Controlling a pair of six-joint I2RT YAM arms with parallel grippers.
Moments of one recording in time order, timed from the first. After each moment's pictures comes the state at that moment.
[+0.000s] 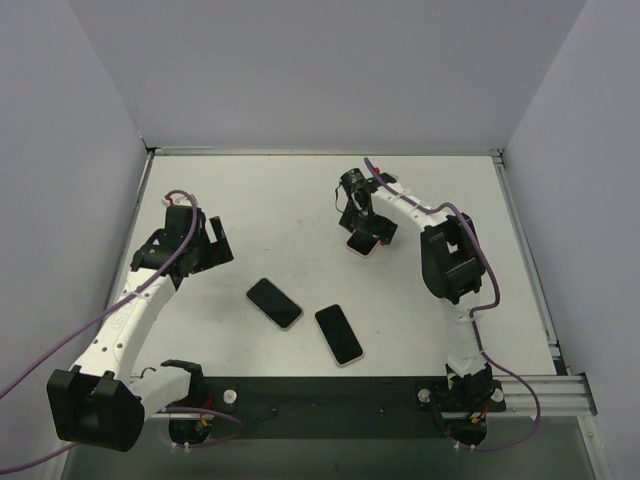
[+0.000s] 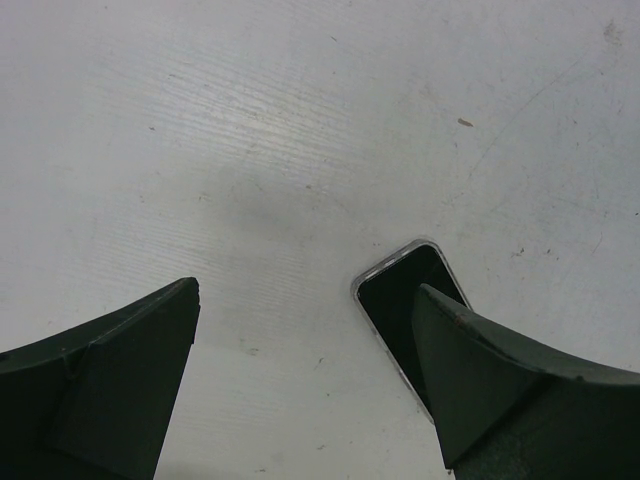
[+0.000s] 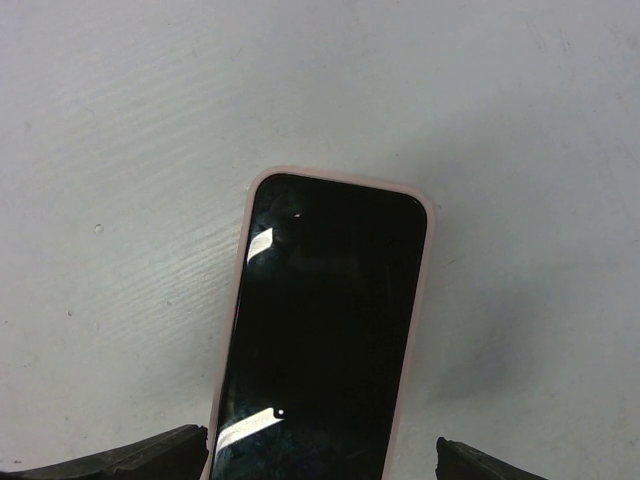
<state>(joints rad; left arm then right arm) -0.18 1.10 0.94 -0.71 -0.18 -0.47 0.50 2.16 1.73 -0.89 0.39 0.90</state>
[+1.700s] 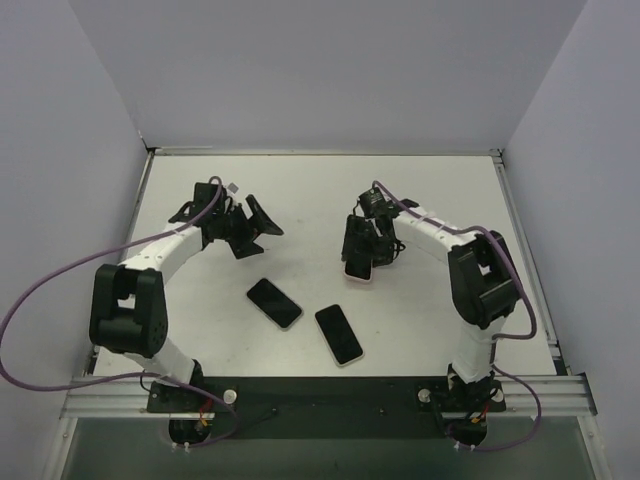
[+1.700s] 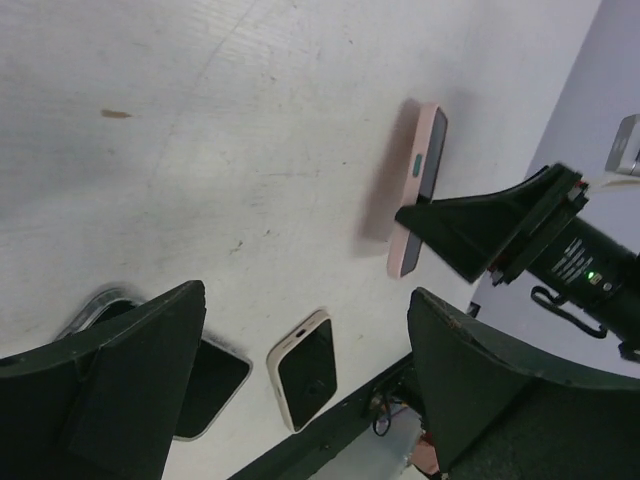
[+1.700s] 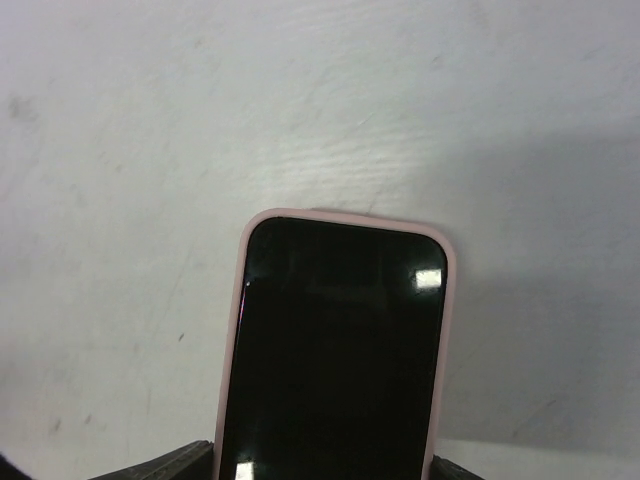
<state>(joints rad) -0.16 1.57 1.04 -0.37 0.50 -0.76 0.48 1.90 1.30 -0.61 0.01 0.63</state>
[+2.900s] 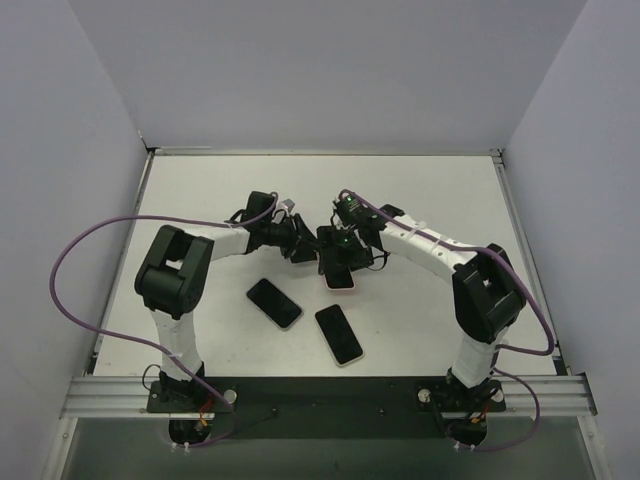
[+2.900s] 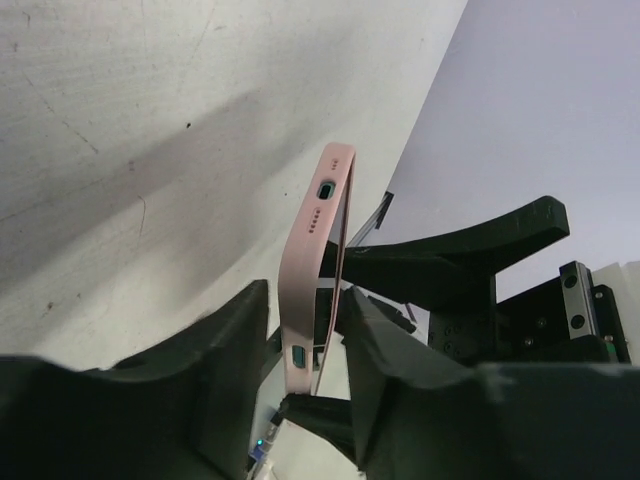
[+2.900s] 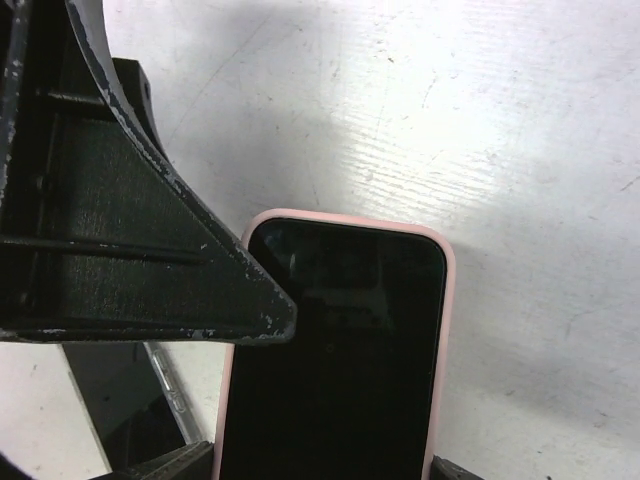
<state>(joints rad) -0.39 1.94 1.11 0.05 0.82 -1.10 0.67 1.78 1.30 -0.64 -0.14 0.46</state>
